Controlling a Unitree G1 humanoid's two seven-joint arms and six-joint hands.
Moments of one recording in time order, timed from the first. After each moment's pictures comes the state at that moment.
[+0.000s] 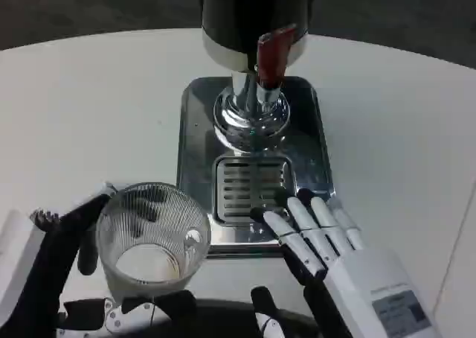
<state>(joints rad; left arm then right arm) 0.15 0.37 0.22 -0.05 0.40 -0.83 0.15 0.29 -0.24 0.36 -0.52 -1.10 -0.13 -0.22</state>
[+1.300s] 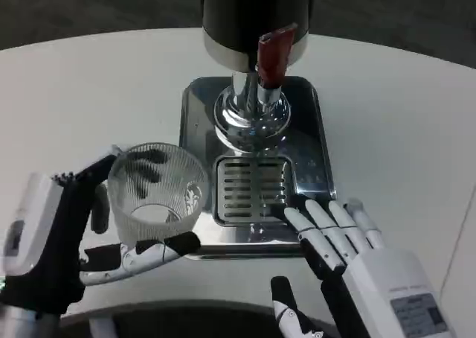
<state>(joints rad) -0.11 0.35 0.17 0.20 0.48 -0.78 0.23 0.35 -0.19 0.35 -0.56 -1.12 -0.08 -0.21</state>
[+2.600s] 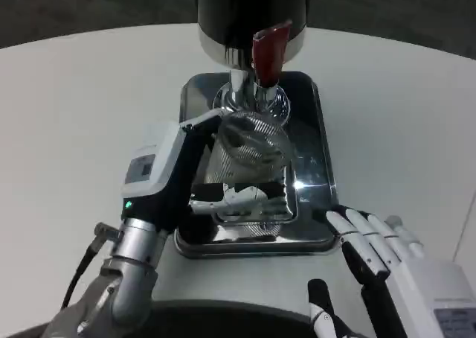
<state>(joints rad) -0.74 0.30 -0.24 0.97 0.68 -0.69 0.63 0.48 -0.17 0.29 -0.66 -1.10 -0.06 -0.20</state>
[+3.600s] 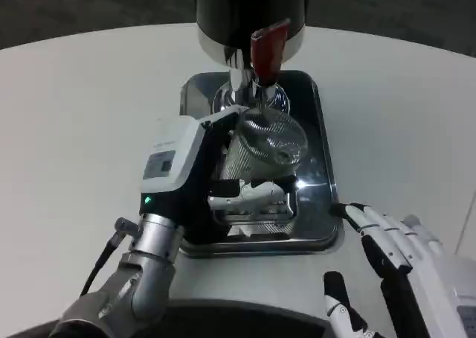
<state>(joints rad) -0.83 0.28 -0.37 1.12 0.67 -0.68 0.74 0.51 -0.13 0.26 -0.71 -1.07 -0.06 -0.18</state>
